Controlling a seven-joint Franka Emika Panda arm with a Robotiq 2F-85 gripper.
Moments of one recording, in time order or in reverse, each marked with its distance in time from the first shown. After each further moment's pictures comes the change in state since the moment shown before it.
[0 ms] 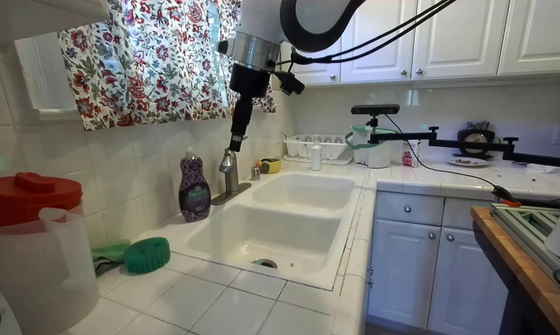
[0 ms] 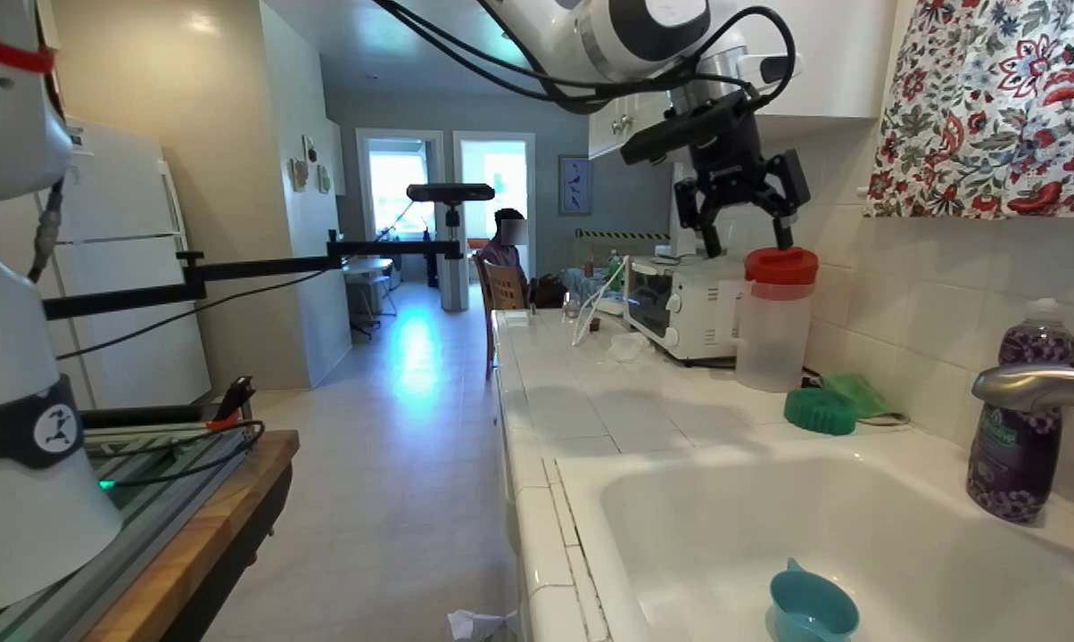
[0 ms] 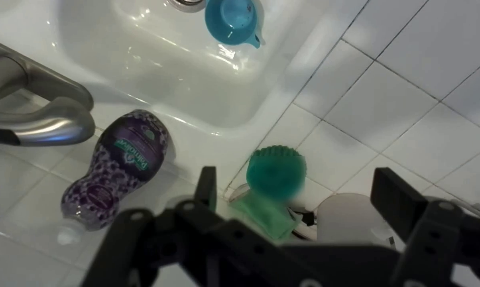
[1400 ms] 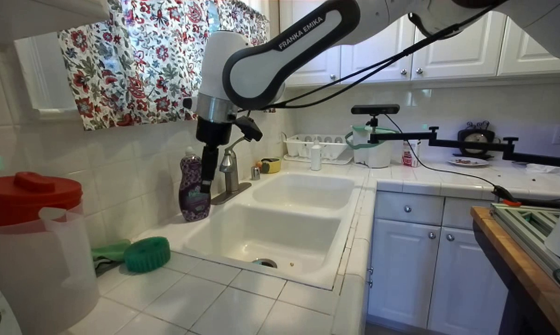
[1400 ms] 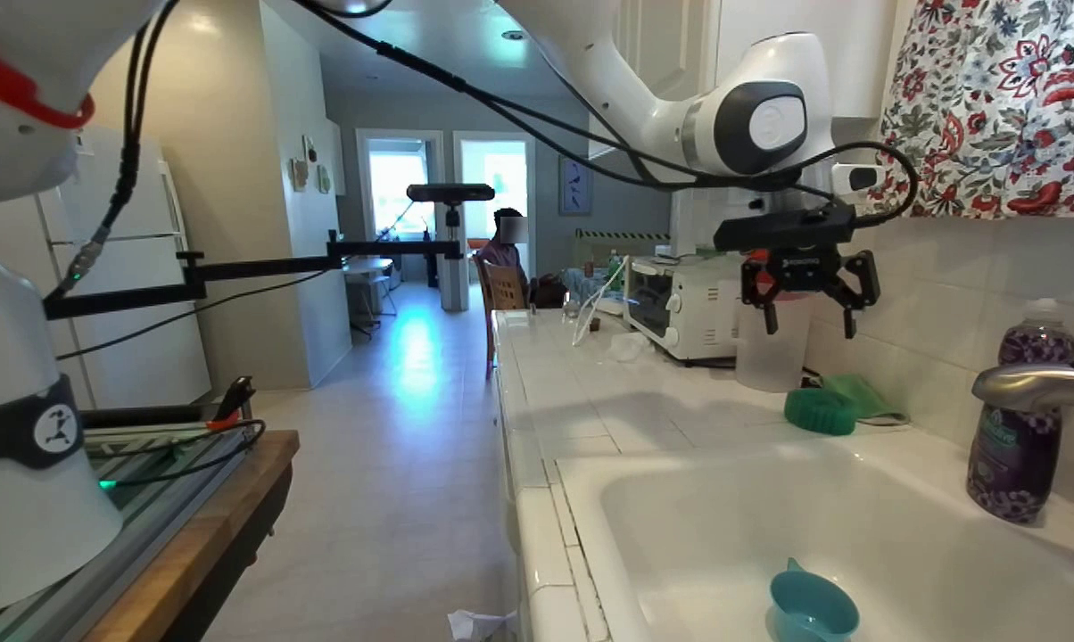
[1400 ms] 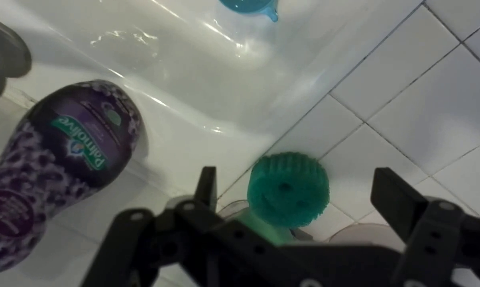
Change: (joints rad) arm -0.049 0.483 0.043 0.531 0.038 -0.104 -0.233
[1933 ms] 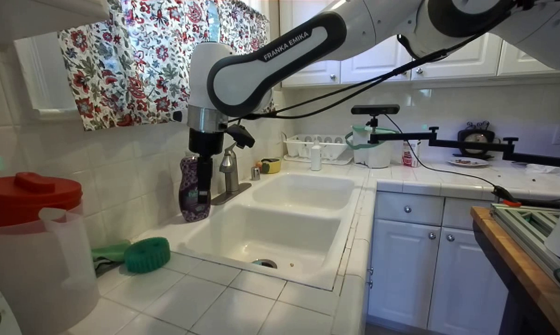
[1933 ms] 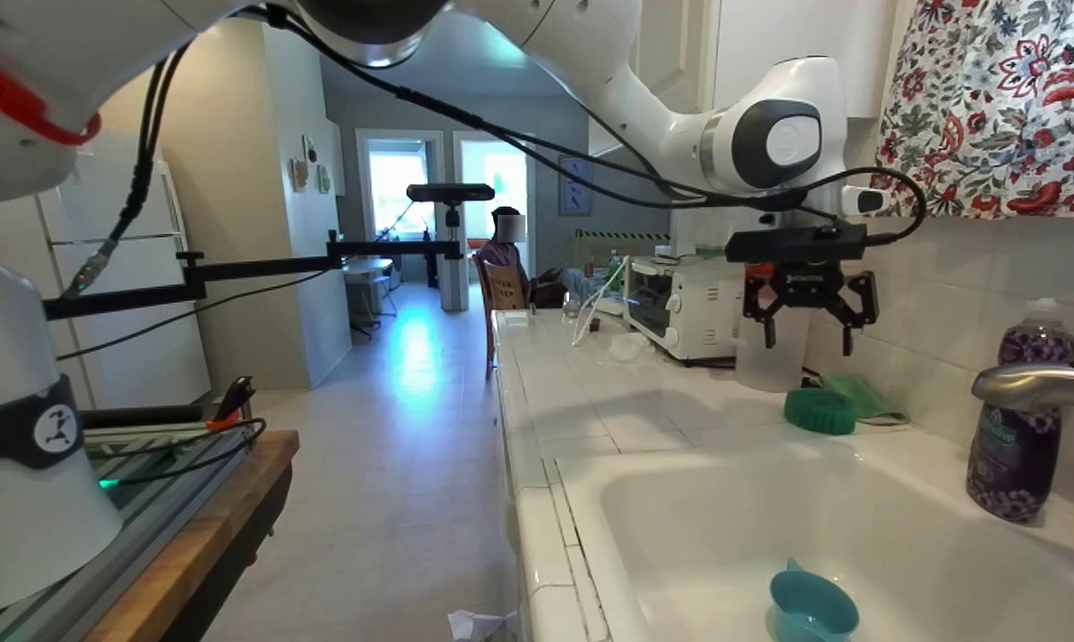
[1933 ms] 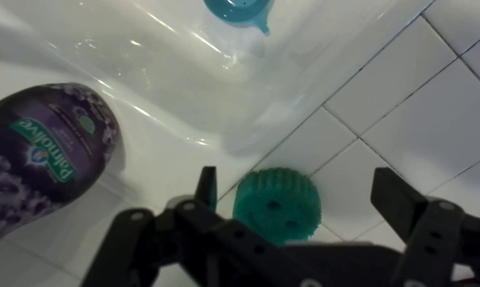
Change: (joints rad) arm 0.008 0.129 0.018 0.200 0.001 -0.150 -0.052
